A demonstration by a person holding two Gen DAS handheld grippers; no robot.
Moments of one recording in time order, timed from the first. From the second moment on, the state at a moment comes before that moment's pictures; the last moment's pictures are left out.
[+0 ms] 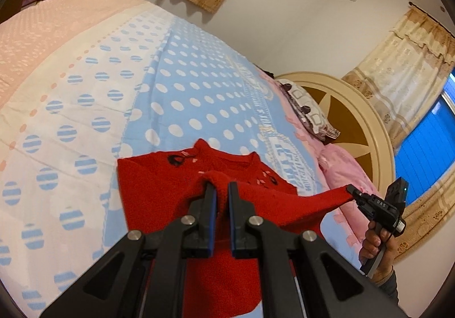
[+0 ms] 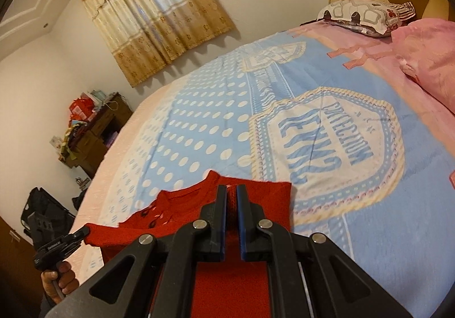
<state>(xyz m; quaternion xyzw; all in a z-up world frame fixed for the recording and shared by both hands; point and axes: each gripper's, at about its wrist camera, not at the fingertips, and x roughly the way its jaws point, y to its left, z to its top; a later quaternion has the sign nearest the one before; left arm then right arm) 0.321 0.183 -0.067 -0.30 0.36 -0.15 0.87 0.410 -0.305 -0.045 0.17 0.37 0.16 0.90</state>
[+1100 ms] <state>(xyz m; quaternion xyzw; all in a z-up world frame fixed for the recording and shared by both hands) 0.387 0.199 -0.138 -0.32 0.42 -0.08 0.84 0.525 -0.276 -0.138 0.15 0.46 0.10 0.87</state>
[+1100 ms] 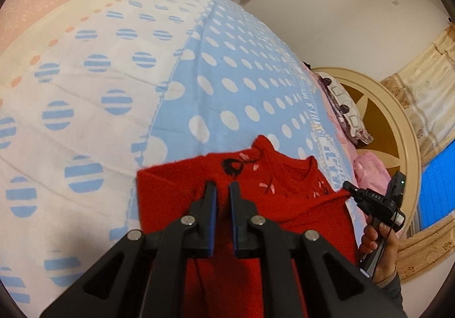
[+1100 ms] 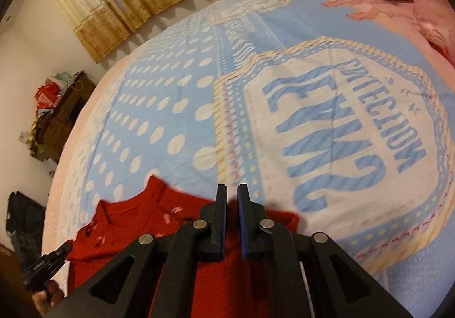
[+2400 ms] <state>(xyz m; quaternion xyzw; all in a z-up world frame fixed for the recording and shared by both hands) 0.233 0.144 -0.132 -0.21 0.43 -0.12 0.87 0.316 -0.270 -0.149 -0.01 0.50 0.17 0.85</state>
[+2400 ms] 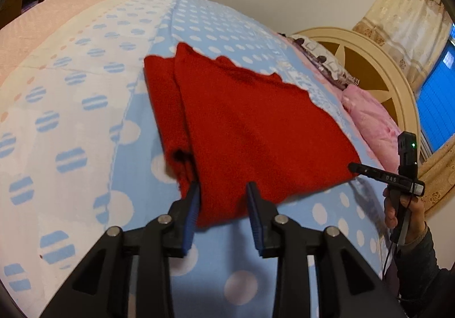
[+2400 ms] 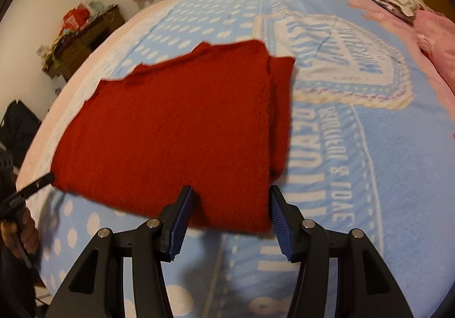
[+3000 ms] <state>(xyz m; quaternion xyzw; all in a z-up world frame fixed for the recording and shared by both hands) 0.219 0.144 -0.135 -0.16 0.47 -0.13 0.86 0.314 -0.281 -0.145 -0.02 0.49 0.15 0.86</state>
